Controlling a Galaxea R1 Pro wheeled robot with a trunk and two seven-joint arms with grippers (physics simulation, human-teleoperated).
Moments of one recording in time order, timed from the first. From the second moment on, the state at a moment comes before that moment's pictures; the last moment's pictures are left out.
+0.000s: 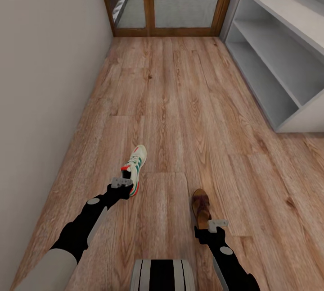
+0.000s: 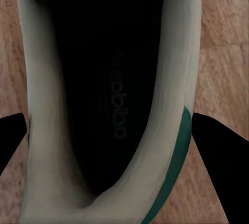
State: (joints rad) left arm -0.61 0.04 -0.14 -0.90 0.10 0.22 -0.20; right arm -0.40 0.12 -0.15 -0.70 0.22 0.04 0.00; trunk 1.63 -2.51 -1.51
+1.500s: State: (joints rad) left arm -0.60 0.04 -0.14 -1.02 0.10 0.24 -0.20; right arm -0.40 0.12 -0.15 -0.70 0.22 0.04 0.00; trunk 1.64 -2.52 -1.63
